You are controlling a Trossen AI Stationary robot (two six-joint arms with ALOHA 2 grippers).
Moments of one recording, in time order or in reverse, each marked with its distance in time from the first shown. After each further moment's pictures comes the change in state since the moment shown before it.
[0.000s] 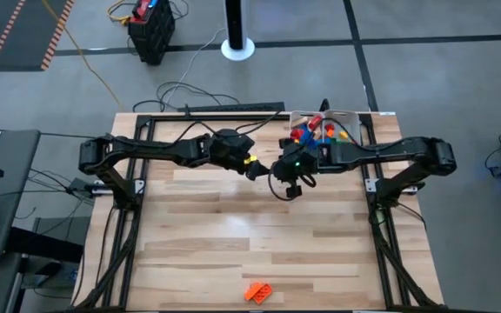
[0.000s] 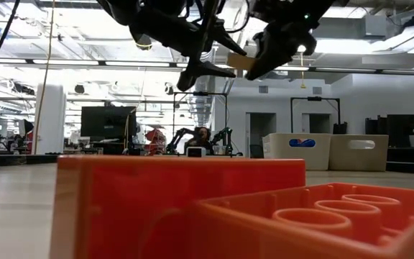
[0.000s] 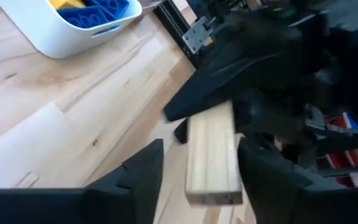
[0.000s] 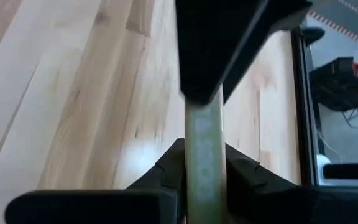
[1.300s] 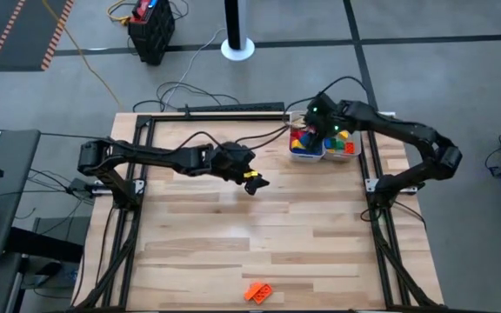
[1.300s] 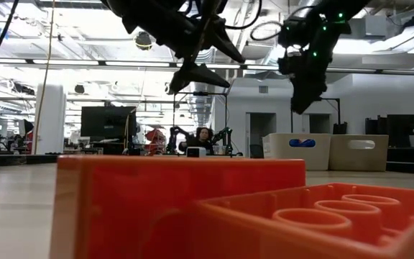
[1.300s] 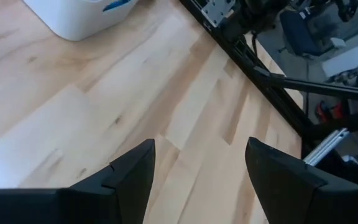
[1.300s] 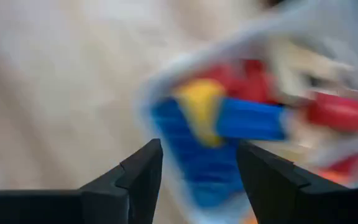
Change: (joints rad) left arm -0.097 -0.001 0.000 -0.104 -0.130 0.092; right arm -0.576 -0.044 0.000 -0.370 -0.133 0.383
